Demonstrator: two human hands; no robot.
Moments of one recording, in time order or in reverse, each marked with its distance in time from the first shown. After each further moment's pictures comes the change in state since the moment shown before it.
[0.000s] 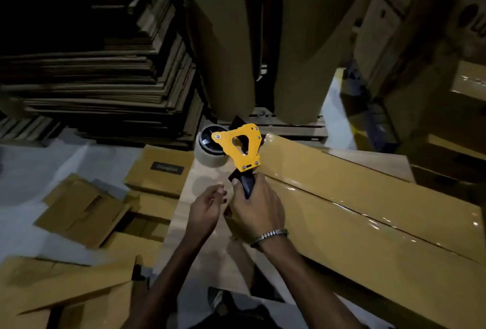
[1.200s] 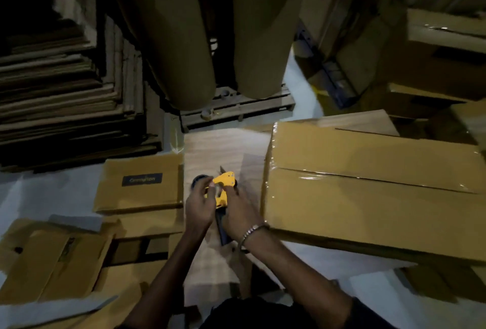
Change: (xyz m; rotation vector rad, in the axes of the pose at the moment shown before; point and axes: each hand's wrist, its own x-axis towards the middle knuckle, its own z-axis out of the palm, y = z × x) left_hand 0.126 -0.078 -0.055 0.051 -0.141 0.085; right_hand 0.049 -0.038 0.151 -0.123 -0.295 0.160
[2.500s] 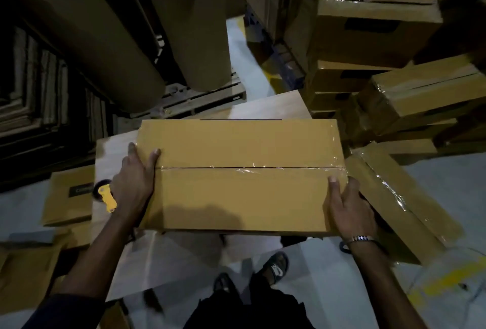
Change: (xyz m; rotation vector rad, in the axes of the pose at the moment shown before) left_hand -0.046 0.196 0.164 0.786 0.147 0.022; right_hand -0.201 0.410 -0.299 0.121 0.592 0.600
